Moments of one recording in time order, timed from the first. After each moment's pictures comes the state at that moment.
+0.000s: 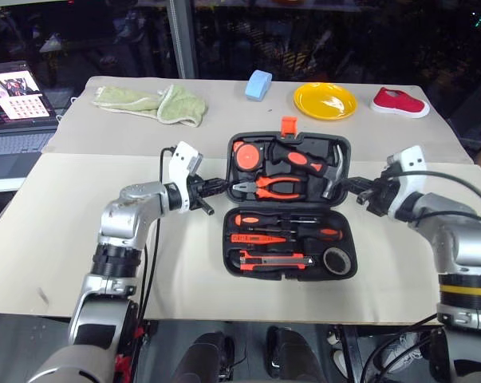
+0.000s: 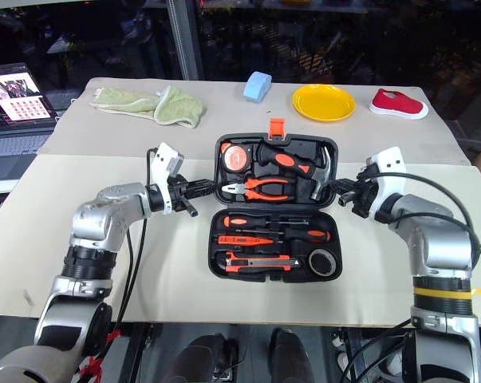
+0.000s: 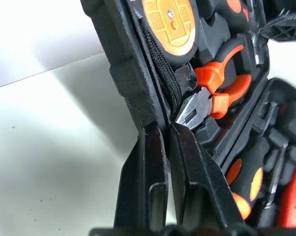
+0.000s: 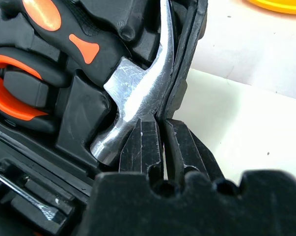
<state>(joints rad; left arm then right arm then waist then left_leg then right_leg) -0.64 0.35 -0.02 0.18 -0.27 0.60 -0.85 -0.43 -0.61 -0.21 0.01 0.32 0.61 0.68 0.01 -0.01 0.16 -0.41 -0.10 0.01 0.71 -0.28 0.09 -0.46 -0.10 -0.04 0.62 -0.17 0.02</state>
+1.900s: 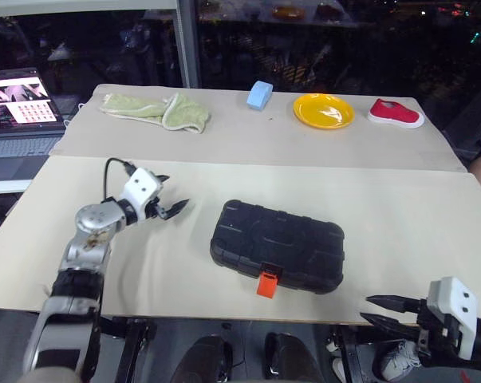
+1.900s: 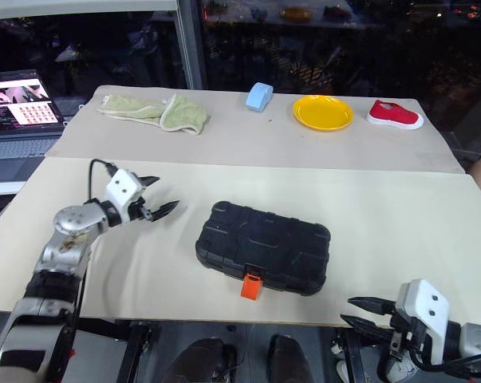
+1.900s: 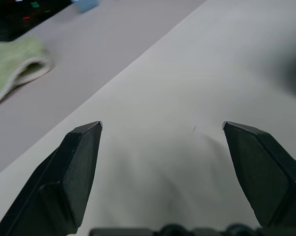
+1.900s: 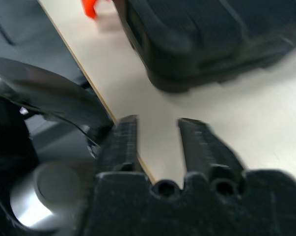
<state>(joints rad) -0.63 0.55 -0.03 0.54 -0.08 -0.07 -0.88 0.65 -0.97 -0.36 -0.52 0.60 0.16 0.98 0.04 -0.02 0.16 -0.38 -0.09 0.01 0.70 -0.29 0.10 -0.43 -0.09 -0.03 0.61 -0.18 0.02</state>
